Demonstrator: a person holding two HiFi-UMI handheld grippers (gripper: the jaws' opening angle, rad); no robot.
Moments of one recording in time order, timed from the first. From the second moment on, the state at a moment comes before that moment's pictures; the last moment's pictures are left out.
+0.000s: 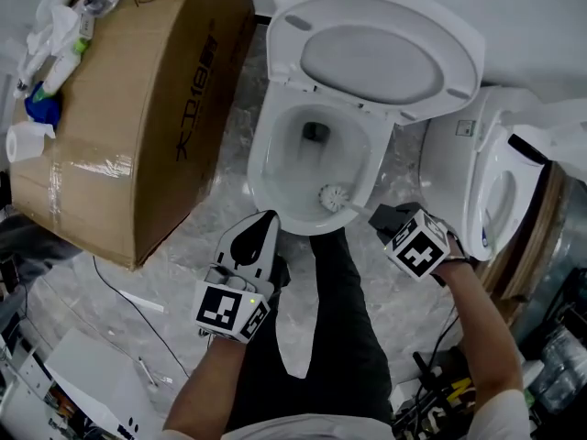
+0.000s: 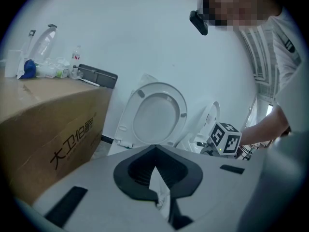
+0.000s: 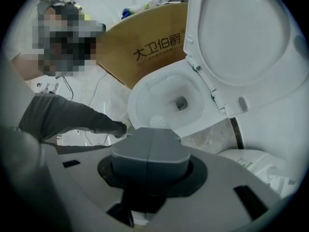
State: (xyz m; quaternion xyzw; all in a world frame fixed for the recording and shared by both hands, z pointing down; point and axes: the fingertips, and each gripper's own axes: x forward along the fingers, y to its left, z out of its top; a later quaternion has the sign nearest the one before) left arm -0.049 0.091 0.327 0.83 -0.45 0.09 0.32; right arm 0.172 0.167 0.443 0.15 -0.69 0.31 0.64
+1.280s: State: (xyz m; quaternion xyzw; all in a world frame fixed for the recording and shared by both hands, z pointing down) left arm -0.041 0.083 0.340 0.83 -0.45 0.10 0.31; right arm 0.171 0.080 0.455 0.20 -0.65 0.12 0.72
